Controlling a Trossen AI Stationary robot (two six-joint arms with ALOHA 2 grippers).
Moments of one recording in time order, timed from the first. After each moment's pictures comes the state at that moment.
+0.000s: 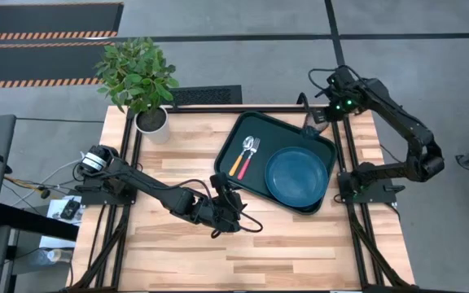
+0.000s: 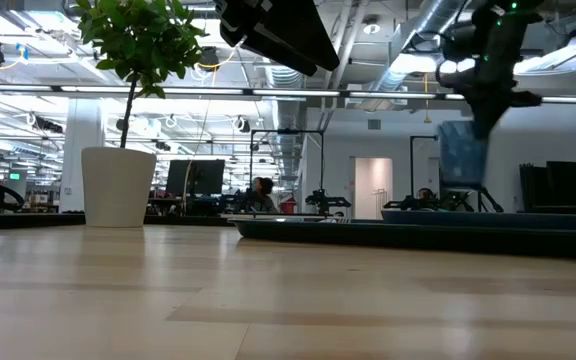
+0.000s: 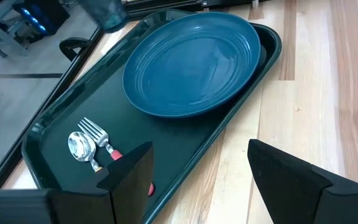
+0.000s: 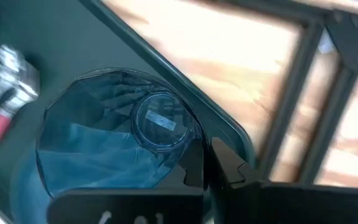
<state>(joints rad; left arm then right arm) -0.39 1.78 1.34 -0.35 -0.72 -0.24 -1.04 1.23 1.18 -1.19 -0.05 0.27</state>
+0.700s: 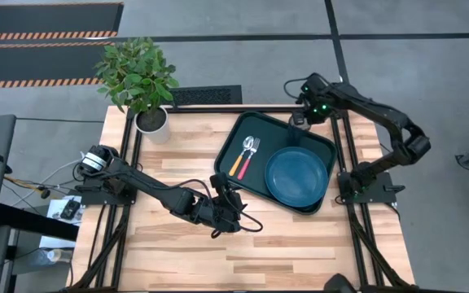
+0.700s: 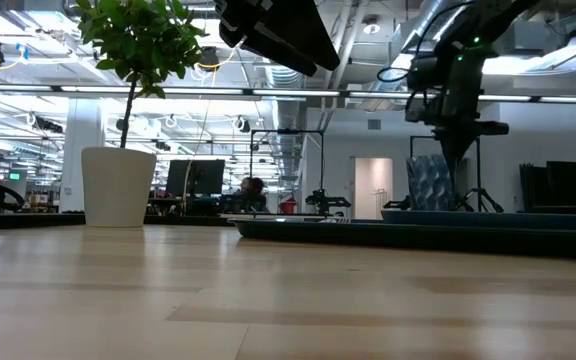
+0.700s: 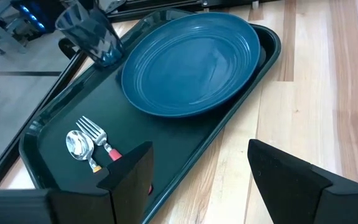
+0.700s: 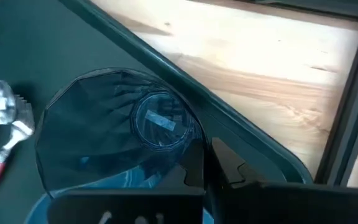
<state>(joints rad) -0.39 1.78 1.34 -0.35 -0.72 -0.26 -0.90 1.43 1.13 -0.98 0.02 0.50</state>
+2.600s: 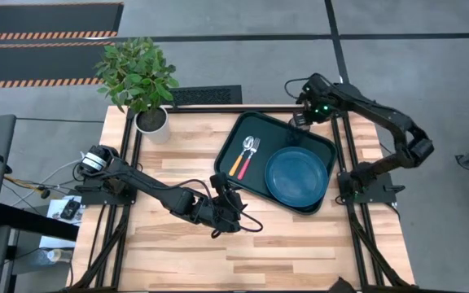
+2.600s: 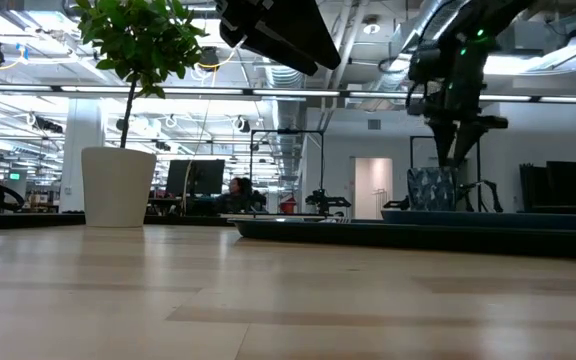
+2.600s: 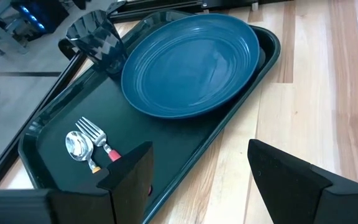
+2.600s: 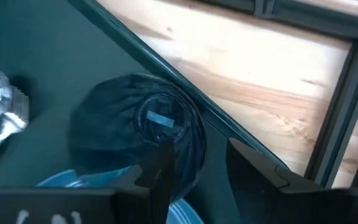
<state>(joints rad) -0.39 1.78 1.34 -0.35 -0.72 -0.26 -0.88 1.41 1.14 -0.99 0.05 0.44</state>
